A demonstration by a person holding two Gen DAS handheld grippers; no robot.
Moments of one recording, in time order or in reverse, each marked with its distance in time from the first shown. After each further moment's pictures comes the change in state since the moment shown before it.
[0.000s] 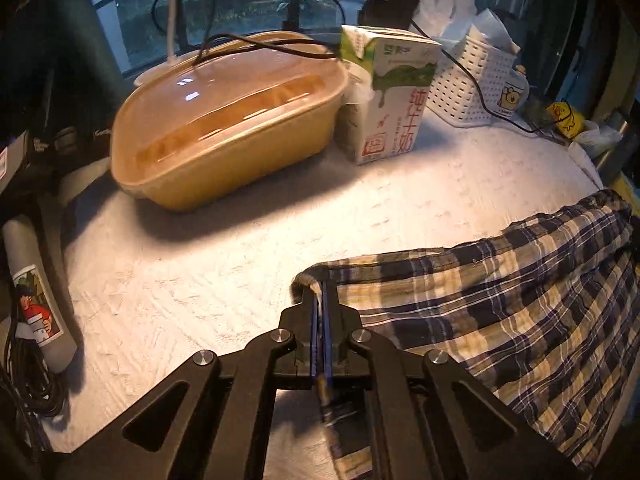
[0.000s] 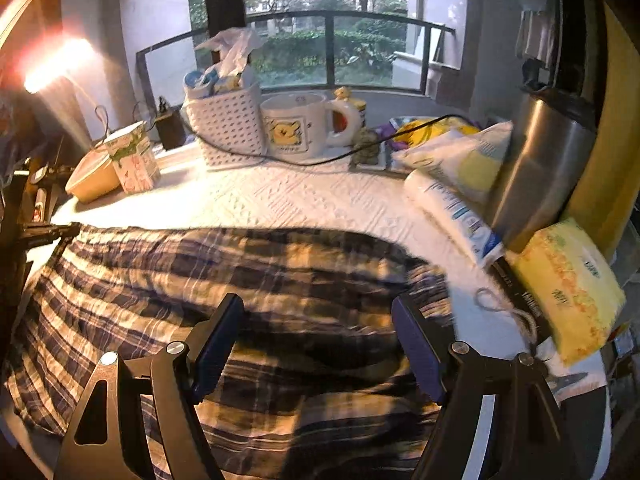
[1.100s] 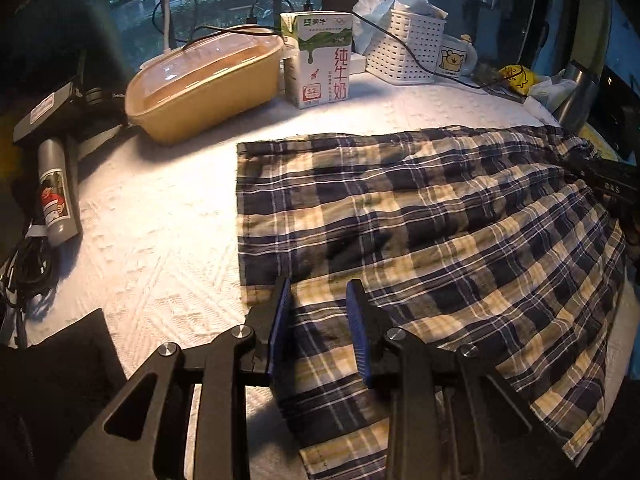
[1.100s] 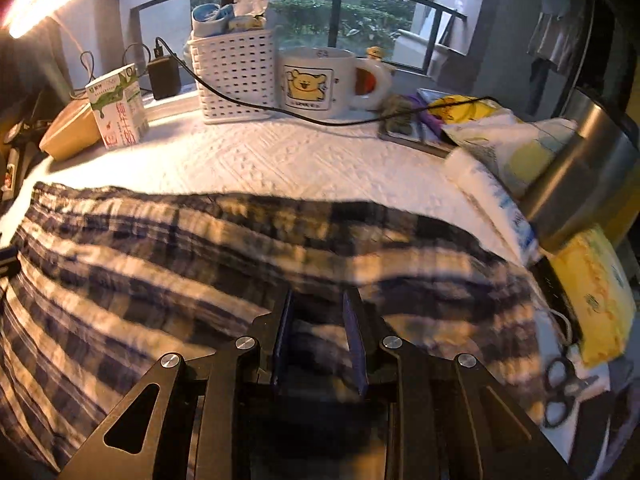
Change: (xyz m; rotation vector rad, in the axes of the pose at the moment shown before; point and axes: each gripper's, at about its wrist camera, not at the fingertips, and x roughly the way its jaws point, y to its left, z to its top) left arm -0.049 -0.047 -0.086 0.053 -0.020 -0.020; right arm 0.039 0.037 -0.002 -0.064 0.113 -0.098
